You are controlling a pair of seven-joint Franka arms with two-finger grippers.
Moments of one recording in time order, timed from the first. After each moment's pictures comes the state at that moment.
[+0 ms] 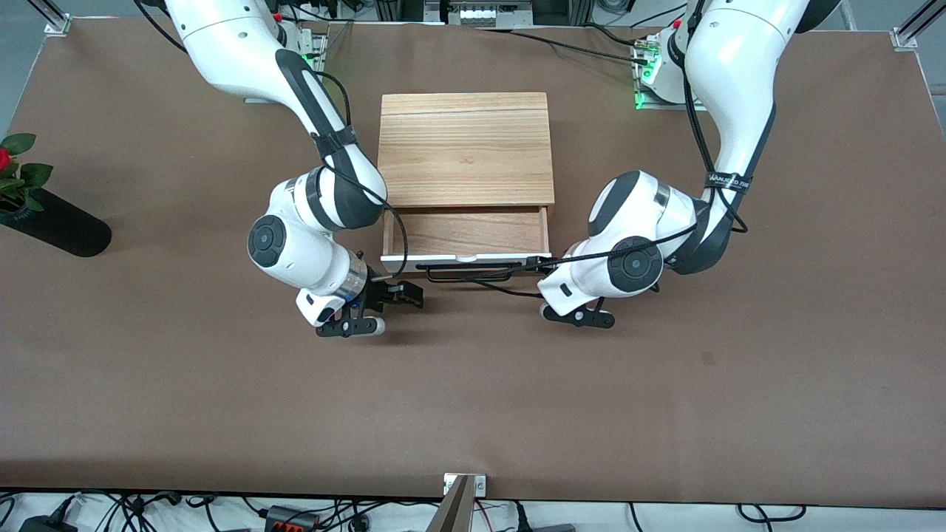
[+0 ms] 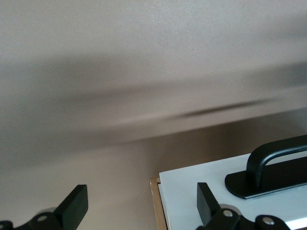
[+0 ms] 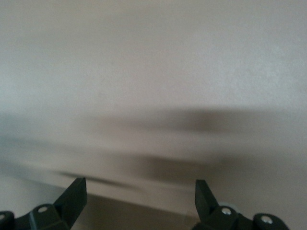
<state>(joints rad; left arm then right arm) -0.30 0.70 -0.21 -1.35 -0.13 1.83 -0.33 0.54 0.67 -0.10 -1.55 0.55 2.36 0.09</state>
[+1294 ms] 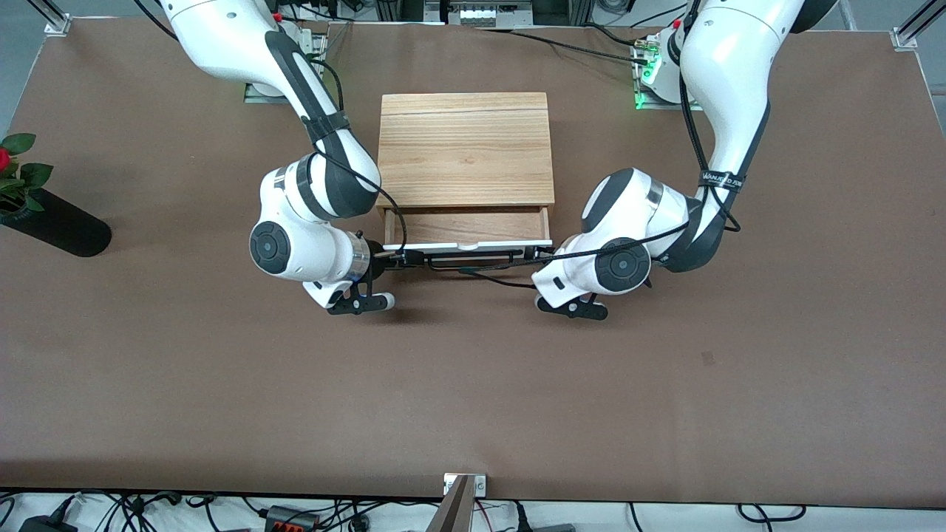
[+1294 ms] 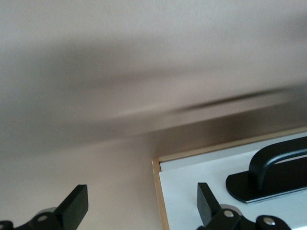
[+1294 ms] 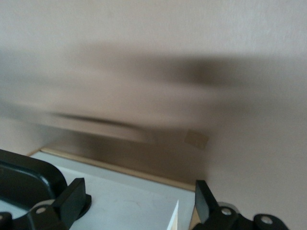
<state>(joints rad) -0.32 0.70 -0.21 -1.35 -0.13 1.73 -0.33 0.54 0.62 -0.11 -1.57 0.55 2.03 0.10</state>
